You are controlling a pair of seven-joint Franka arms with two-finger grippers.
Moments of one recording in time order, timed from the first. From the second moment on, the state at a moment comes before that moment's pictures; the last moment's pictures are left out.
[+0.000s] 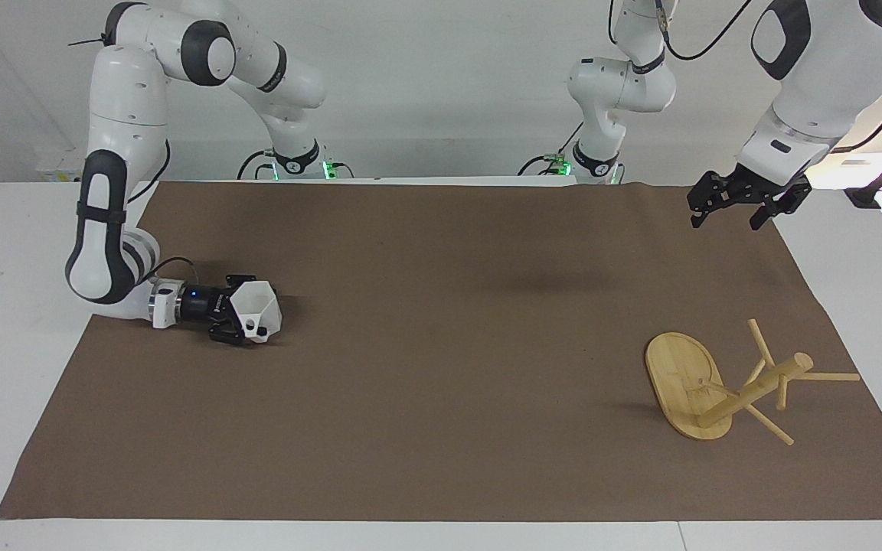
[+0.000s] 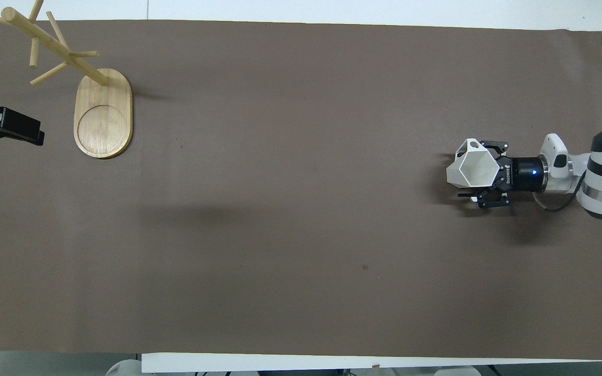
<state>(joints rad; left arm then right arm) -0.38 0.01 0.24 -1.58 0.02 1.55 0.05 -0.30 0.58 -0.10 -1.96 1.18 1.50 -2.61</state>
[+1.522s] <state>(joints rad) -0.78 0.16 0.23 -1.64 -0.12 2.00 -0.76 0.46 0.42 -0.08 -1.93 1.76 2.12 -2.21</state>
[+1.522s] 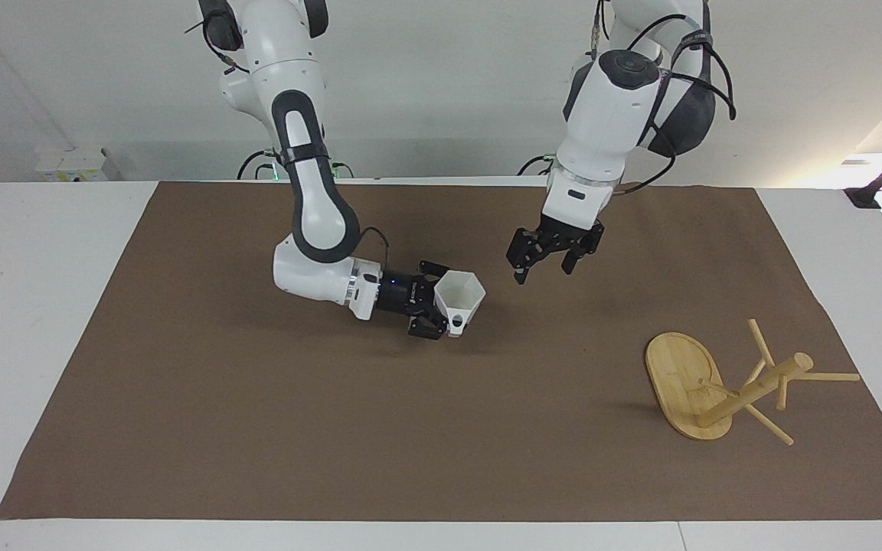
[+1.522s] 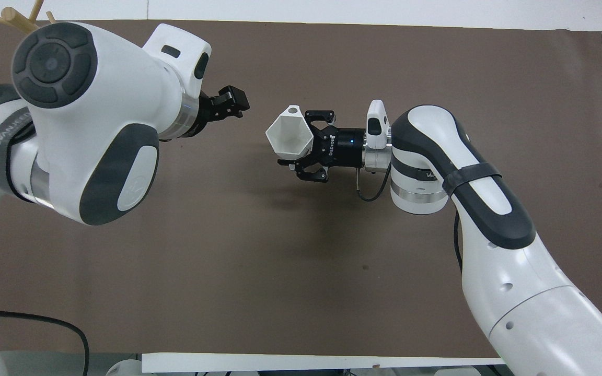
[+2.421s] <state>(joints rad) -0.83 0.25 0.23 -1.65 -0.15 2.01 -0.82 0.54 0.41 -0.08 -1.91 1.79 2.29 -2.20</state>
